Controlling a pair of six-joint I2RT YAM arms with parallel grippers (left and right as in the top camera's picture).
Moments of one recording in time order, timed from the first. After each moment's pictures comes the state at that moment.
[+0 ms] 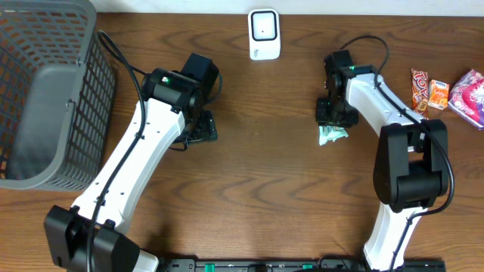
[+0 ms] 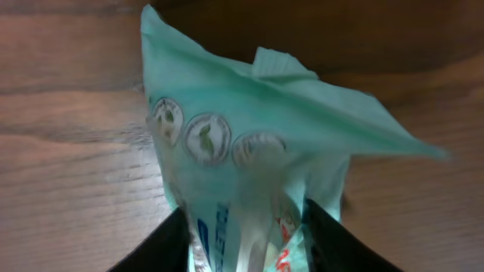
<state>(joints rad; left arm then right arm) -0.40 1.64 1.53 -1.42 -0.20 -0.62 0.16 2.08 1.47 -0.91 0.07 0.27</state>
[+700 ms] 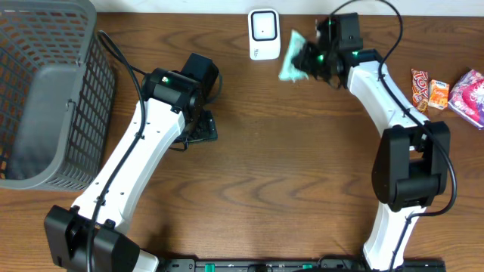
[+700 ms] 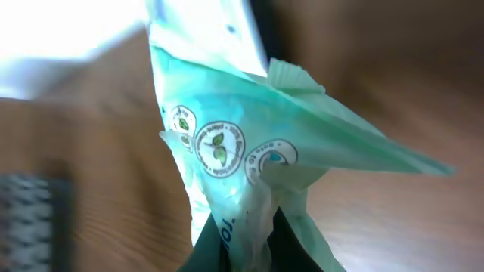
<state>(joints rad) -0.40 1.64 1.53 -1.42 -0.20 -0.62 0.18 2.08 1.65 -0.36 -0.41 0.58</state>
